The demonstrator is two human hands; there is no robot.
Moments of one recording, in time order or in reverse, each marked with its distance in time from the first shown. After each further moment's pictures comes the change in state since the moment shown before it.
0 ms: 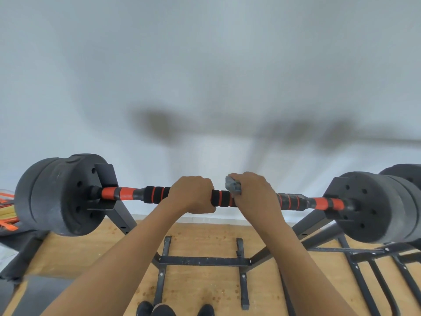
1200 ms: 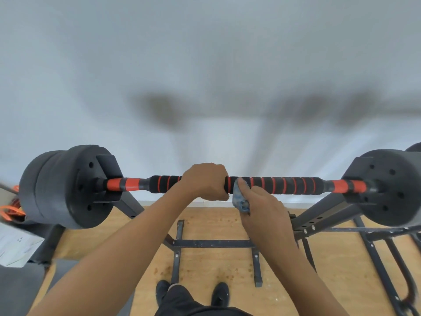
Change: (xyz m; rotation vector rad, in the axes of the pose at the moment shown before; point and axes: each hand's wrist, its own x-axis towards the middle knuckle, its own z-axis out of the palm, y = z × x) left_hand 0.022 0.004 0.004 -0.046 -0.126 0.058; right_hand -0.058 -0.003 0.024 0.060 -0.114 0.043
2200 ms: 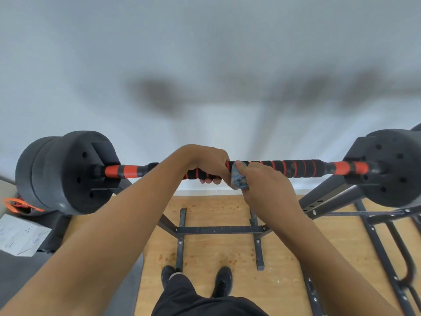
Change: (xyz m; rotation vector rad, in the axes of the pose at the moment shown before) left_hand 0.002 0.000 -0.034 -0.484 -0.491 0.075; right_hand 0.014 -0.001 -0.023 -0.181 -0.082 -0.089
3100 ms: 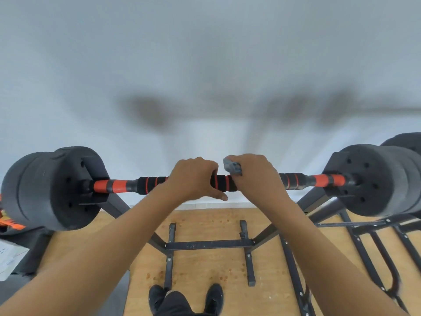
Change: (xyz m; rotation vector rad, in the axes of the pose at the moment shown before) left_hand -0.007 -0.009 0.034 0.558 0.647 0.004; right_hand 0.042 0.017 -0.016 0.124 0.126 0.043
